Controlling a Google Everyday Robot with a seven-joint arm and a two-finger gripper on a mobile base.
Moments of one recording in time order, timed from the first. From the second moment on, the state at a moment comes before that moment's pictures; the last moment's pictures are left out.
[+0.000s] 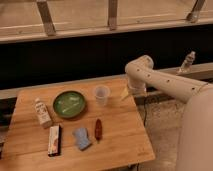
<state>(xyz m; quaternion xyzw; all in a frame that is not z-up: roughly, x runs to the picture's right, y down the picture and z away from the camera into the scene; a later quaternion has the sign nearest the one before) 0.169 0.053 0.851 -0.21 0.21 0.61 0.74</state>
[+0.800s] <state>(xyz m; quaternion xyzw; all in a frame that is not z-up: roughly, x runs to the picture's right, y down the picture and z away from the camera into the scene) 0.168 0.051 0.852 -0.21 0.20 0.60 0.74</state>
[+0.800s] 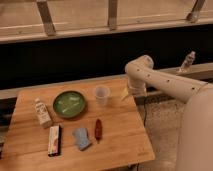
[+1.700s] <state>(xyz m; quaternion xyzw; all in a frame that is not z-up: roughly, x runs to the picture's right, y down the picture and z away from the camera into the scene) -0.010 -0.004 0.819 -0.23 0.13 0.45 0.86</state>
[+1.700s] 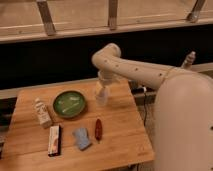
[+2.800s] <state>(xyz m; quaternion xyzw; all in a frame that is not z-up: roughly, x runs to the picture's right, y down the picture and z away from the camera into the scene) -0.049 -0.012 0.801 -0.22 0.09 0.41 0.88</state>
